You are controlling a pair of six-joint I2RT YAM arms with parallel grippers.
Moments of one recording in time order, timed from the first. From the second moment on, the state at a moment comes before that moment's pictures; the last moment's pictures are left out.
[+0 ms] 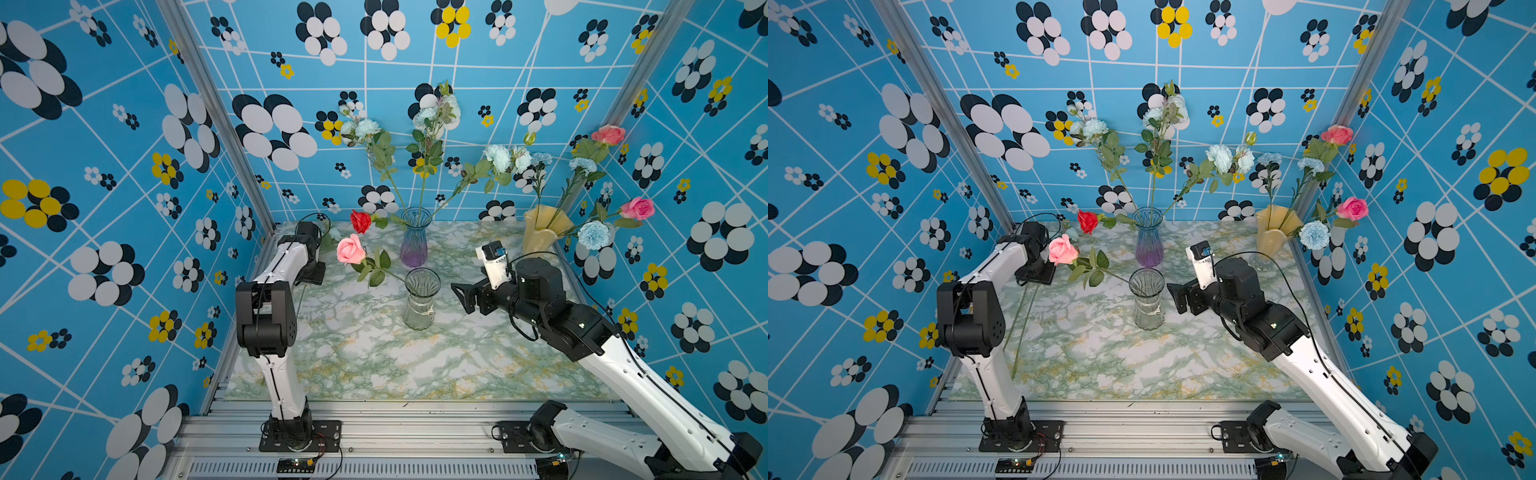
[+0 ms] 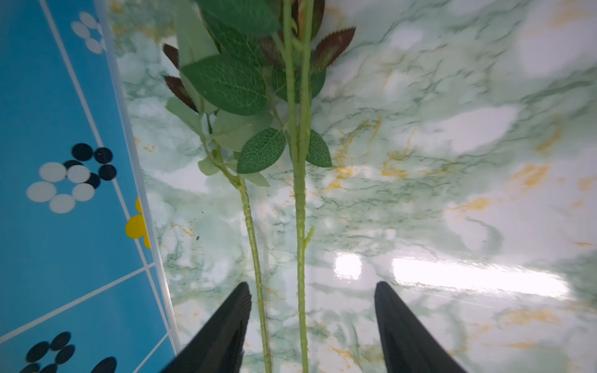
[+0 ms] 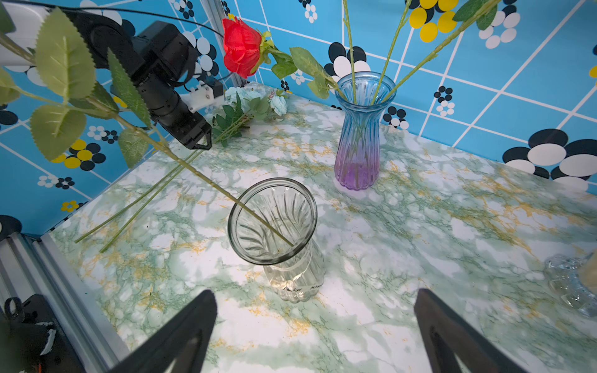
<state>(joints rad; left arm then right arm) 0.00 1.90 1.59 -0.90 -0.18 0.12 0.63 1.00 1.12 -0.56 0.07 0.06</state>
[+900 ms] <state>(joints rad) -0.43 1.65 1.61 -0.84 0.36 -0.25 0.50 0.94 1.03 -0.57 0.19 0.20</state>
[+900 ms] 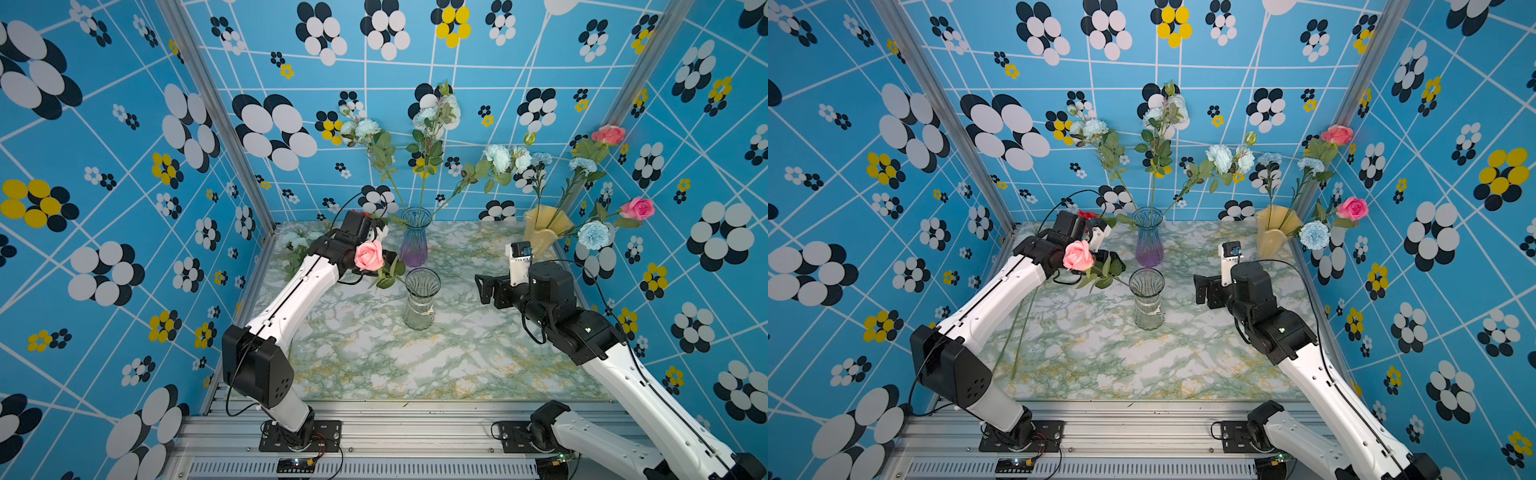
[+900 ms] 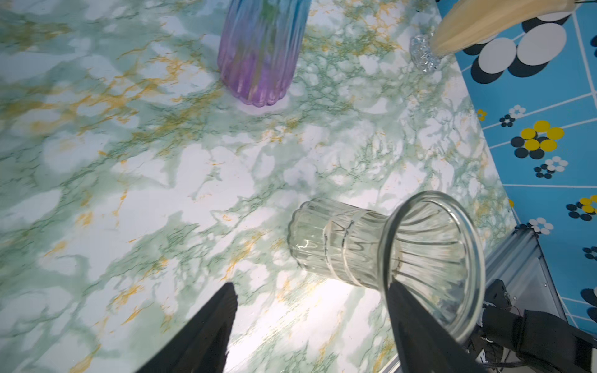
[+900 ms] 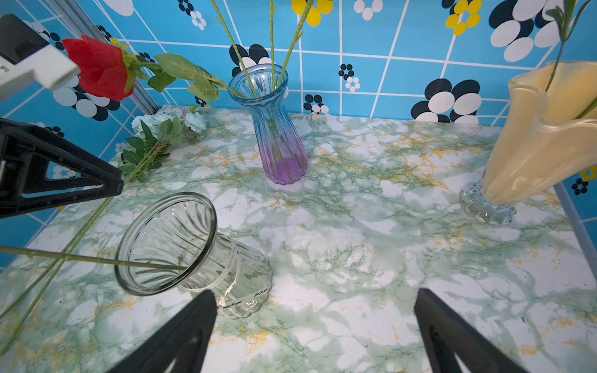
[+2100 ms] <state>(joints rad) -0.64 1.94 1.99 -1.22 0.15 -0.14 0.50 0.92 0.99 -0.63 0.15 0.22</state>
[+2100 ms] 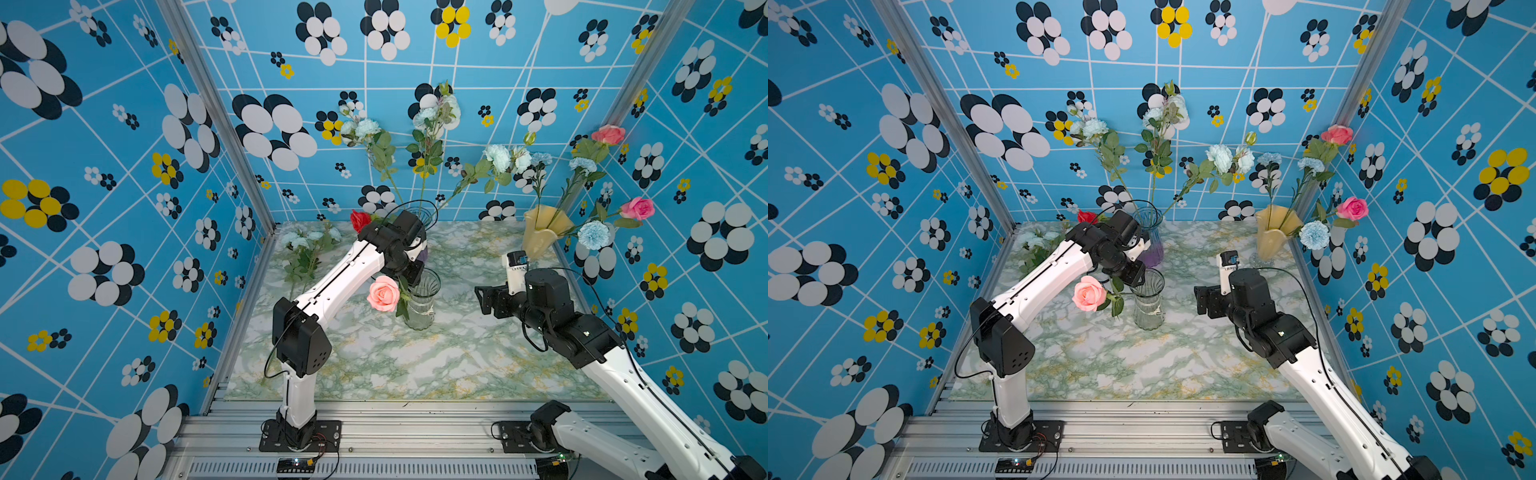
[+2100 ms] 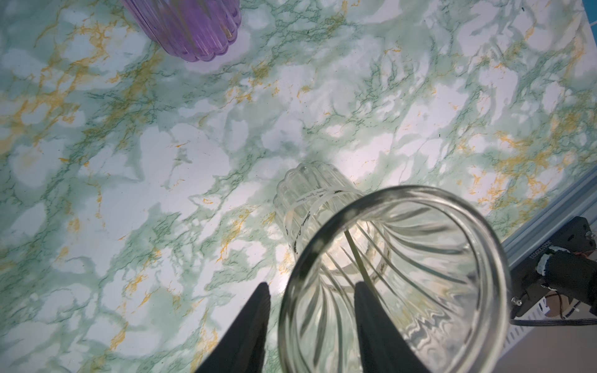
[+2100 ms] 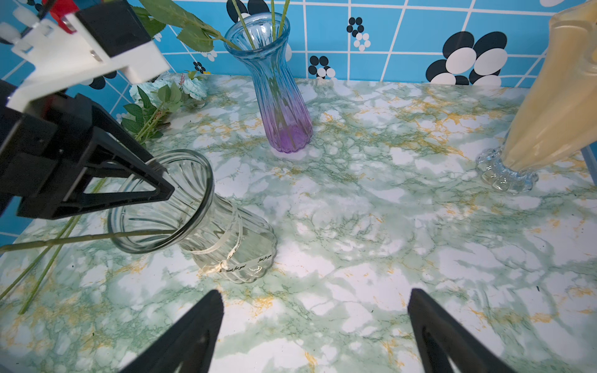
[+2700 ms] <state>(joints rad) -0.66 1.96 2.01 -1.22 0.19 -0.14 0.50 0.88 0.99 -0.66 0.14 0.22</state>
